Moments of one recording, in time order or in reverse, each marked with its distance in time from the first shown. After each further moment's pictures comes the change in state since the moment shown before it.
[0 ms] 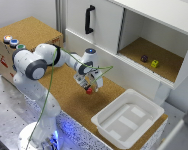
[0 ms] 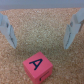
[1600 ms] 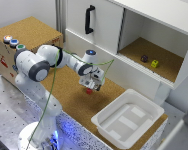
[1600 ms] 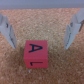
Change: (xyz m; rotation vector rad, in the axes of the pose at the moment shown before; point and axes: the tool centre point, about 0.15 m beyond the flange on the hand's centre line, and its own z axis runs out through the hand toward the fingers) arm -0.021 -0.015 0.019 0.127 -0.048 -0.722
